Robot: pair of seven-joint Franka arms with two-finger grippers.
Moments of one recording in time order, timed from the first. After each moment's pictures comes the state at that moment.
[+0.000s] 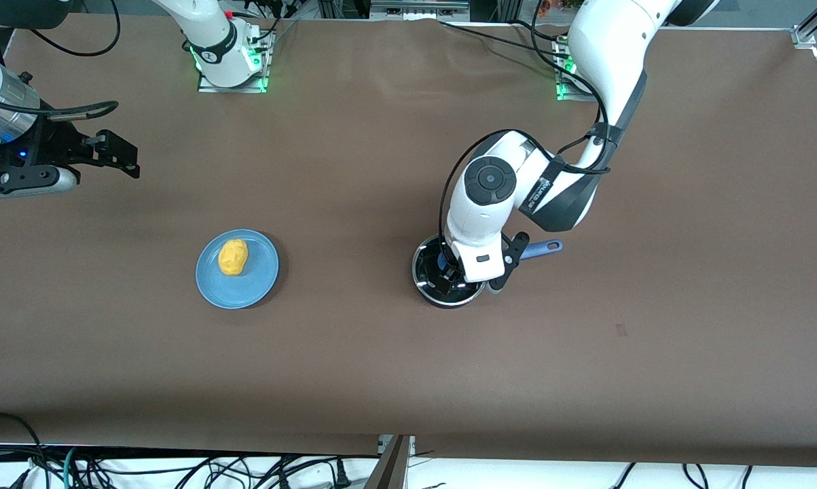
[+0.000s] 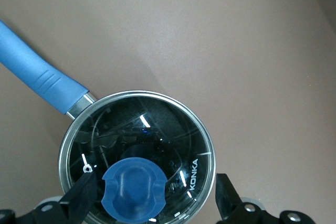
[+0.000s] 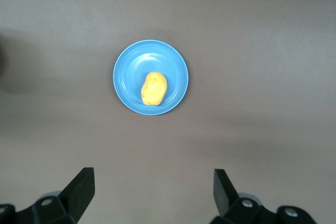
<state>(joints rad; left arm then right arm) -0.44 0.71 -0.20 -1.33 0.14 2.12 -1.69 0.15 0.06 -0.04 -1.56 0.01 1.59 -0.01</state>
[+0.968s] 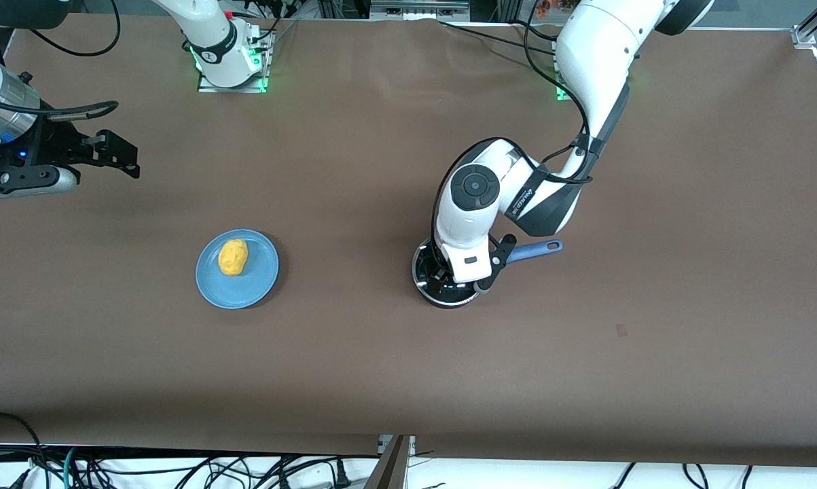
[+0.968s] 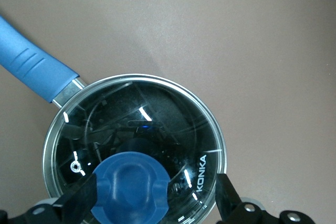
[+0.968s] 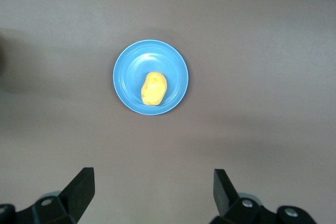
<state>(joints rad) -0.46 0.75 -0.20 -1.34 0.15 2.15 -1.71 0.15 0.06 -0.04 -1.56 0.01 1.59 -0.01</state>
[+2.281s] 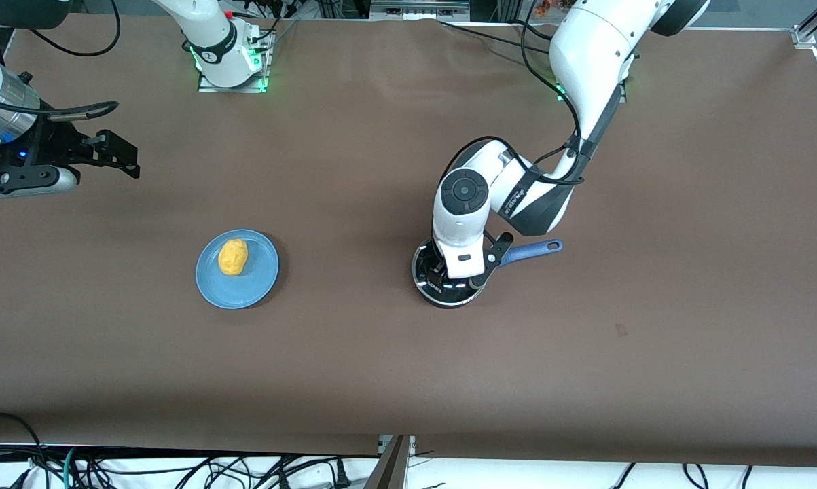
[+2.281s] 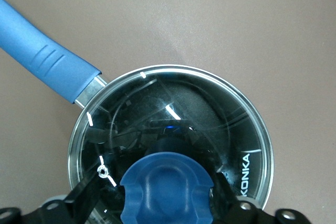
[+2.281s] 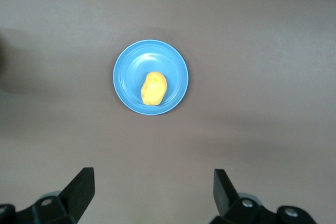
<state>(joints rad) -0.48 0.76 -0.18 -1.36 0.15 2.10 -1.67 0.15 0.06 -0.04 -1.56 0.01 1.59 -0.01</state>
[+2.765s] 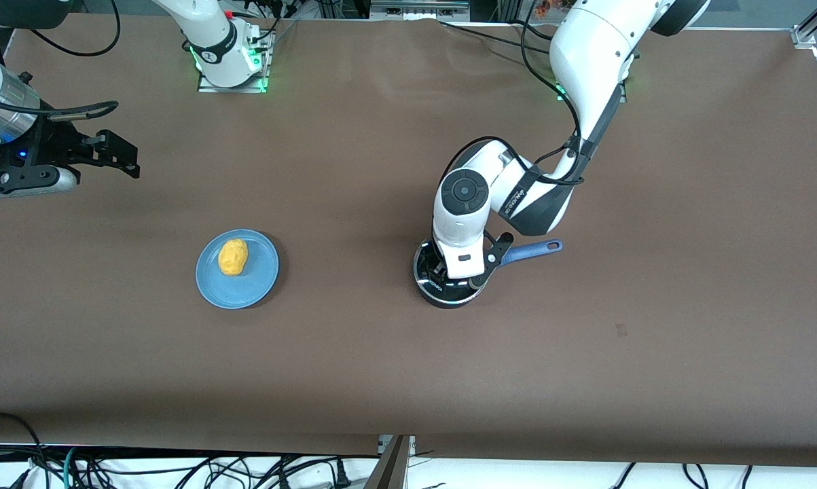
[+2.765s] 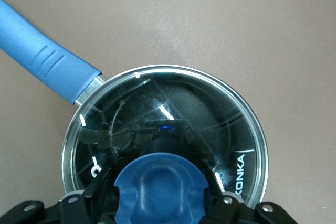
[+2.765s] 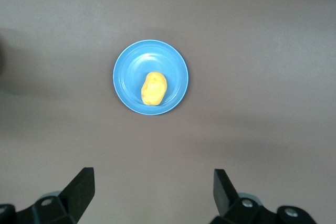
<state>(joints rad) -0.48 0.76 -0.18 -1.36 0.15 2.10 -1.66 0.15 0.06 -0.04 -1.56 0.01 1.59 -0.01</state>
